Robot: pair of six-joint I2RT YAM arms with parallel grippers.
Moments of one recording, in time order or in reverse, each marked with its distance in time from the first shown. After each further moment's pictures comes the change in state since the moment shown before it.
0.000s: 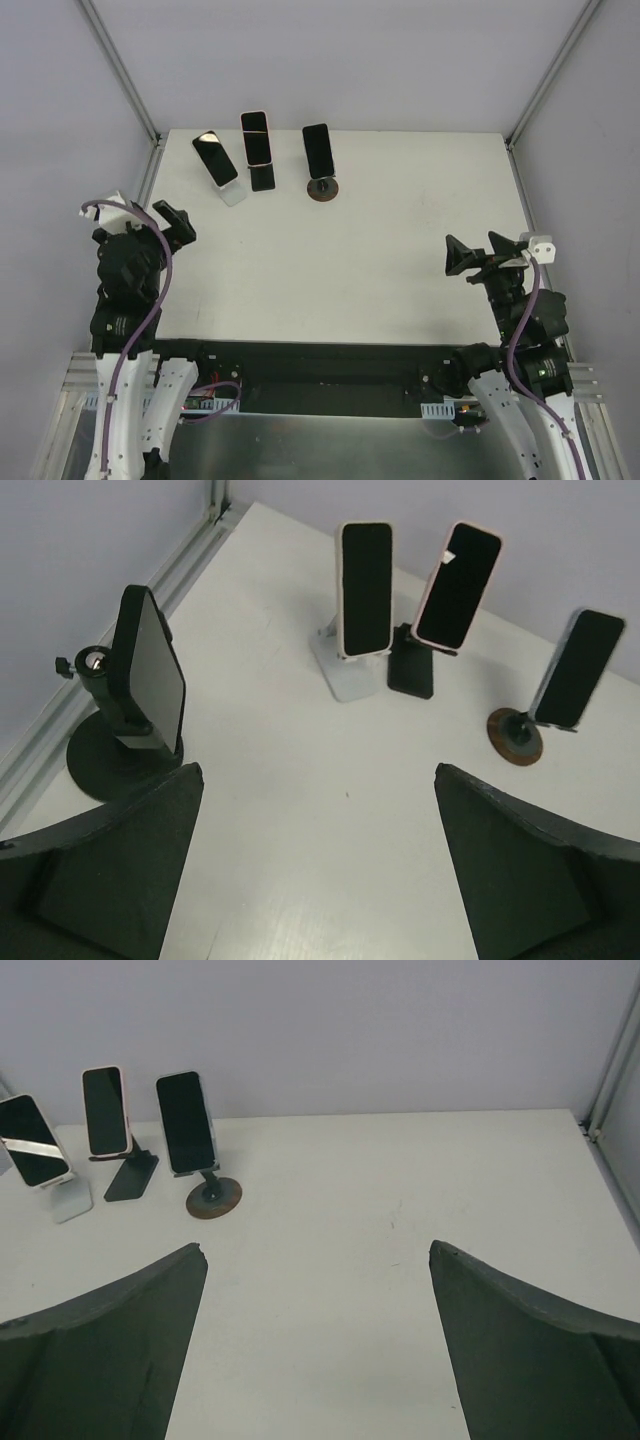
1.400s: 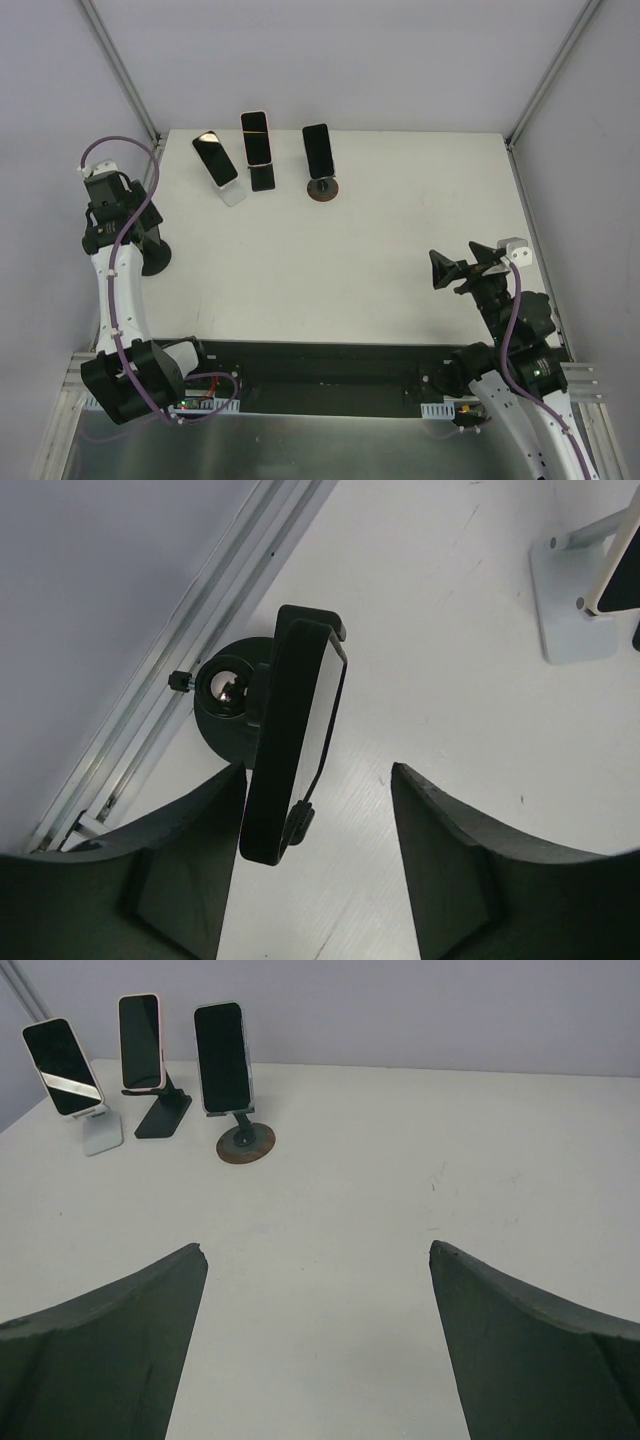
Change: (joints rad) left arm 0.380 0.647 0.174 -0.042 0.115 0.159; right arm 0.107 -0.064 -0.099 -0.040 -0.034 -0.004
